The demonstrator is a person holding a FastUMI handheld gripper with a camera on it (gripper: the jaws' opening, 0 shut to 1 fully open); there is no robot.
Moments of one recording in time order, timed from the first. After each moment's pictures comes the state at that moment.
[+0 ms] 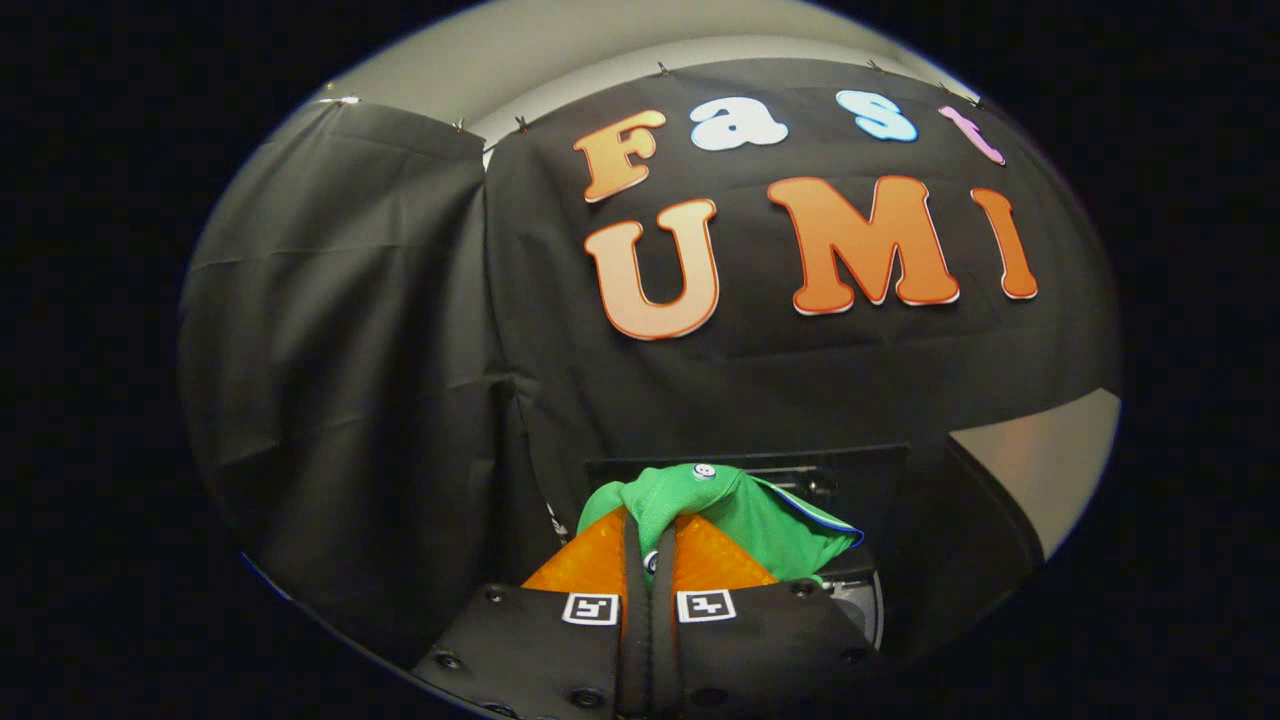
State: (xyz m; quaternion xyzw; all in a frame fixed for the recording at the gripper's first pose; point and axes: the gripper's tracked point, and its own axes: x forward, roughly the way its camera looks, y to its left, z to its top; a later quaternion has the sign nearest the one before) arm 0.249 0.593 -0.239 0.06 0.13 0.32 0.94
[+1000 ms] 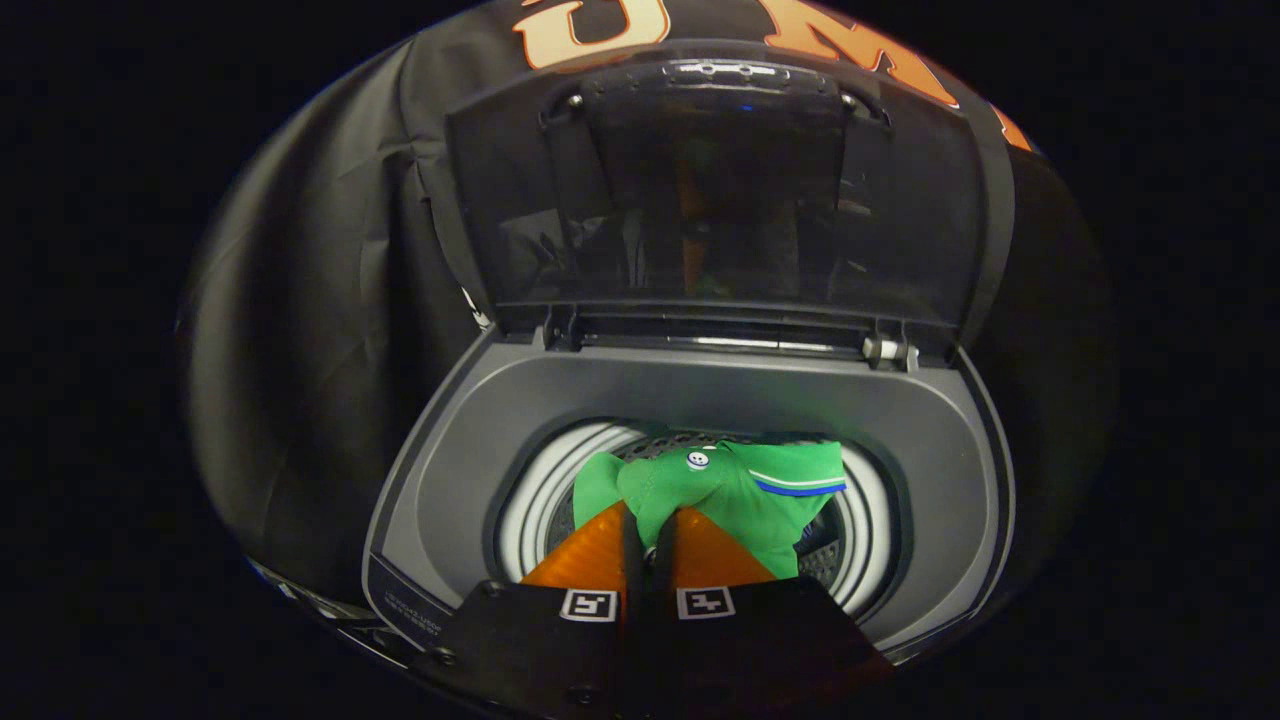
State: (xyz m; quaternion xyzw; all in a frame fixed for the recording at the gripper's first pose) arm 0.254 0.601 -0.547 -0.02 0.43 0.25 0.87
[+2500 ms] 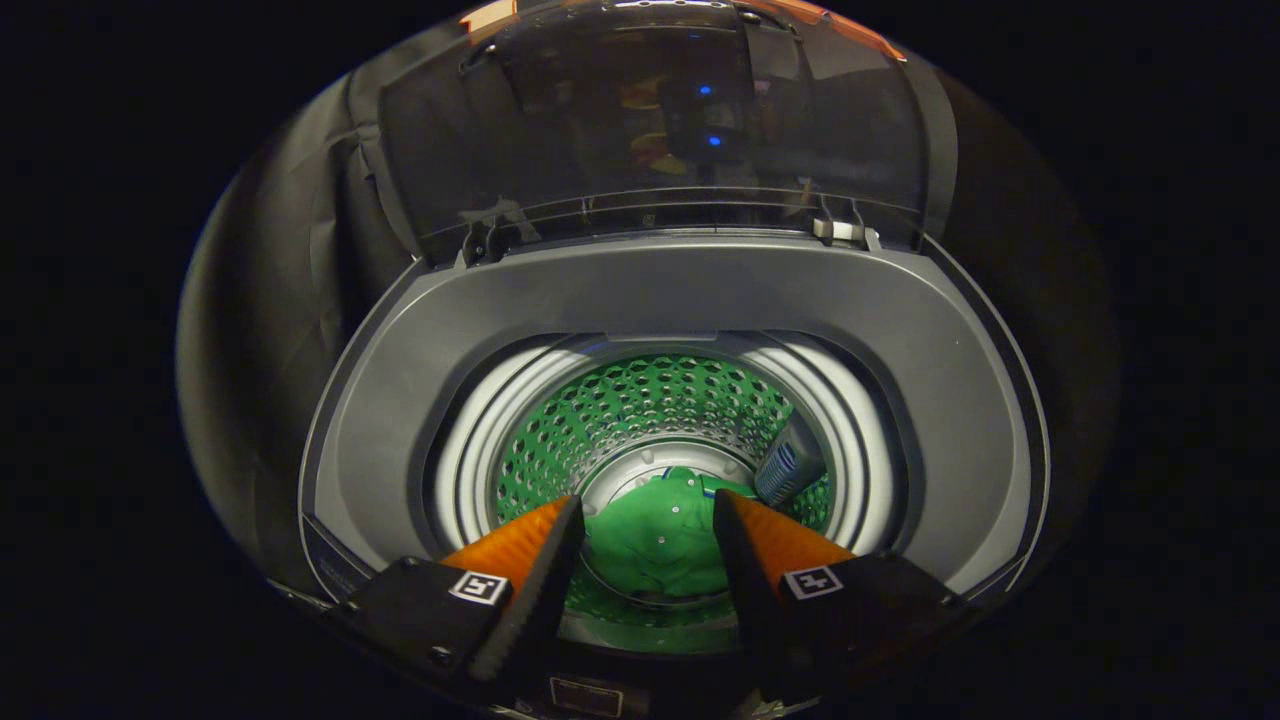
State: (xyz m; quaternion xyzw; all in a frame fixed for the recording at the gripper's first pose) arm 0.263 0.581 -0.630 -0.02 0.48 0.20 0.86
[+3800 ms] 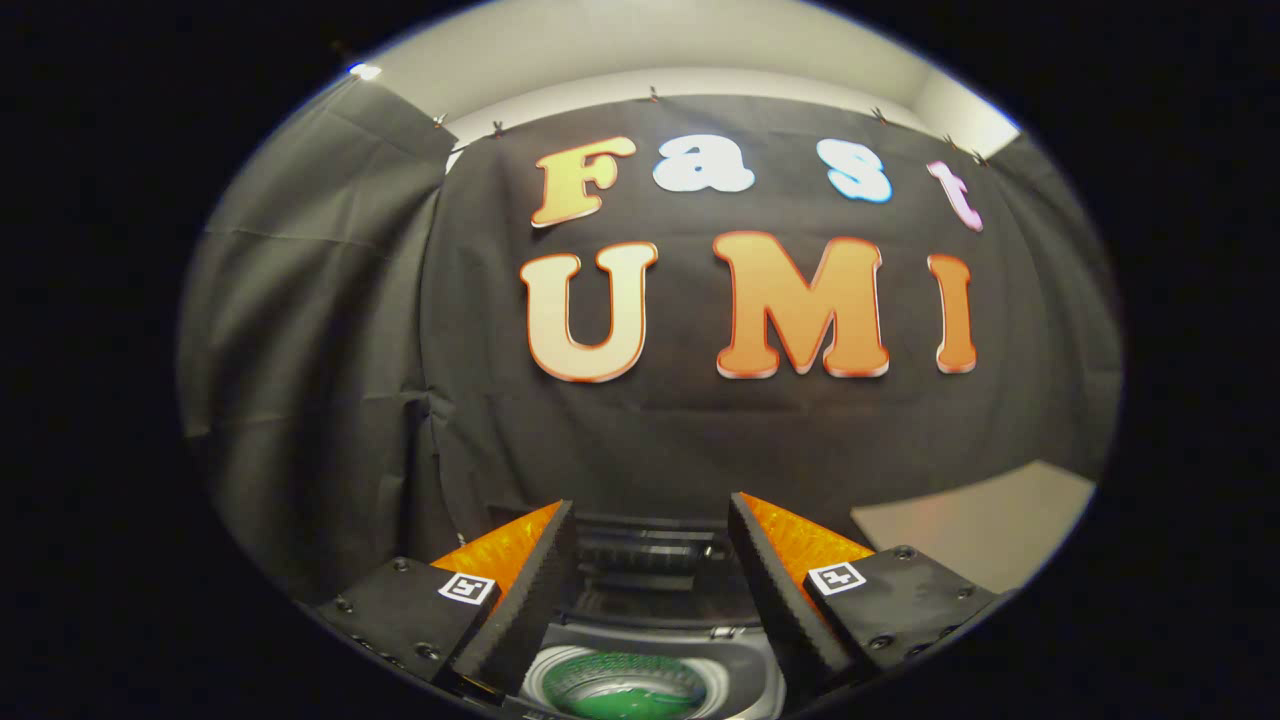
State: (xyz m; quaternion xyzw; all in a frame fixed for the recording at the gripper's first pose) arm 0.366 0.563 -0.239 -0.02 0.04 0.22 0.98
